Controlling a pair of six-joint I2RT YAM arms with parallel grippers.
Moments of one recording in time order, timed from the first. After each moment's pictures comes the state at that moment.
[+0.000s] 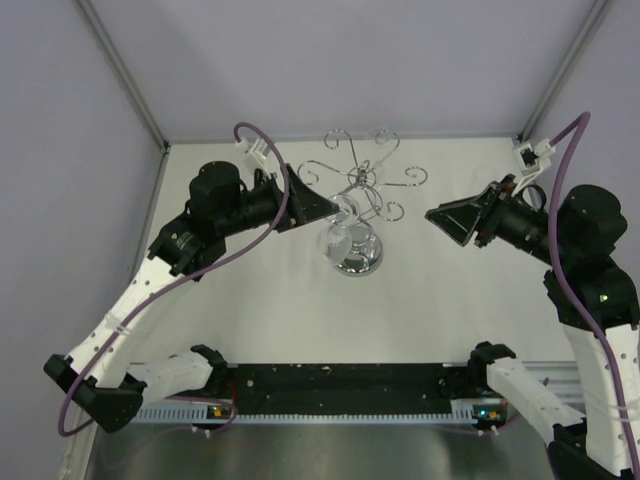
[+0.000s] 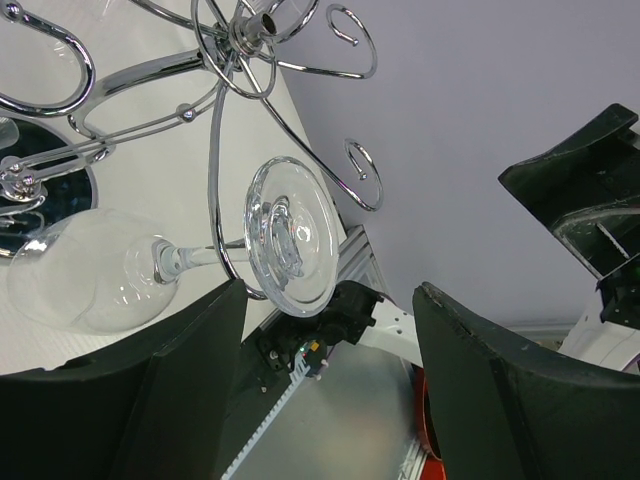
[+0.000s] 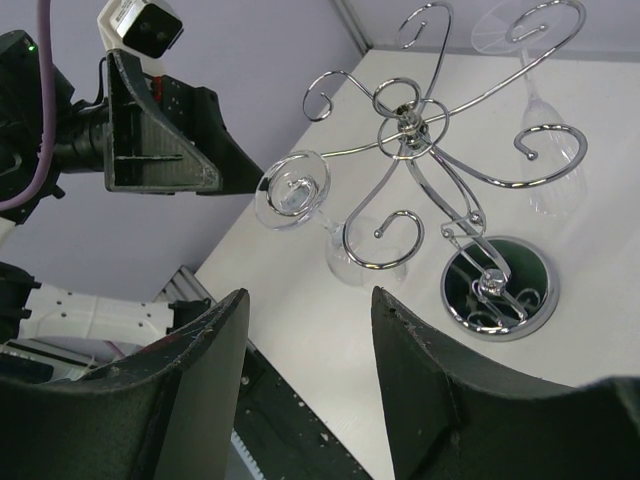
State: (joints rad) left arm -0.59 1.10 1.31 -0.43 0.43 -0.89; right arm 0.23 0.80 1.35 -0.65 -0.62 0.47
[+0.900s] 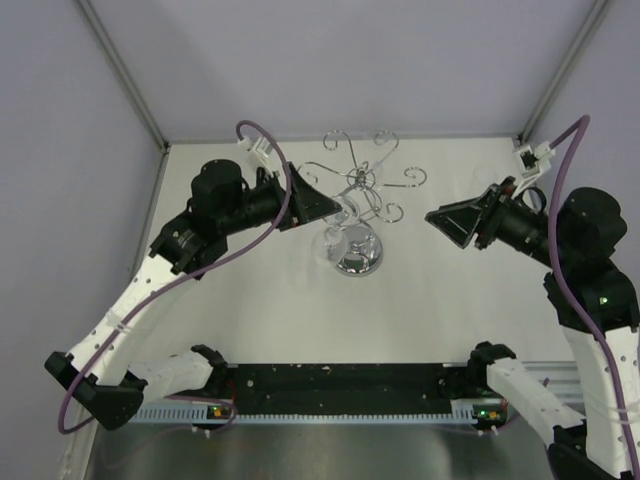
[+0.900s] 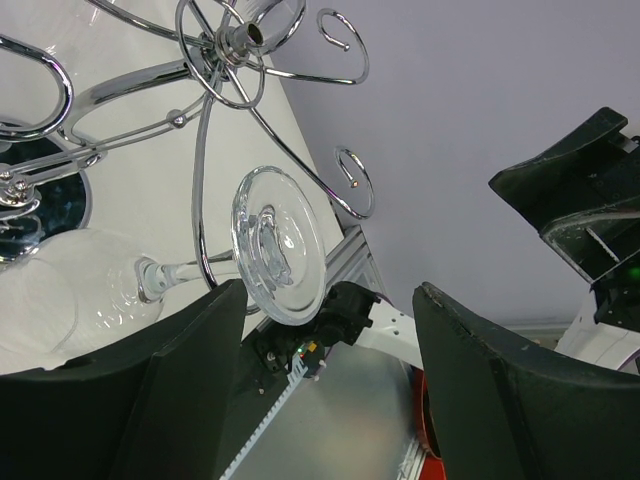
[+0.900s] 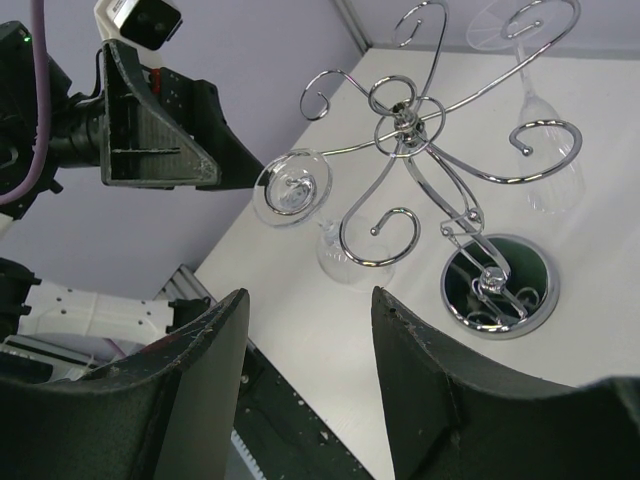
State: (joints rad) left arm -0.60 1.11 1.33 -0.43 0.43 -0.89; right arm 0.23 0.79 1.33 -0.65 -0.61 0.47
